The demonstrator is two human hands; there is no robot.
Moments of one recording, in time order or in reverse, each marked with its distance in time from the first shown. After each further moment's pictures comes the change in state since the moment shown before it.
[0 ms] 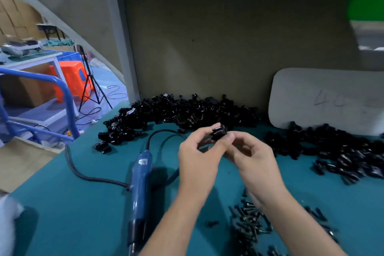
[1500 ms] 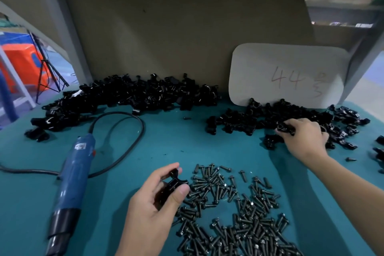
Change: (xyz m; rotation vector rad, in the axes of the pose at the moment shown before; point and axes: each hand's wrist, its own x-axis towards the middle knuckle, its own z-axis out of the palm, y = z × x) left_hand -0.102 -0.079 -0.020 0.294 -0.162 -0.070; right_hand 0.059 0.050 -0.275 -1.392 0.369 0.147
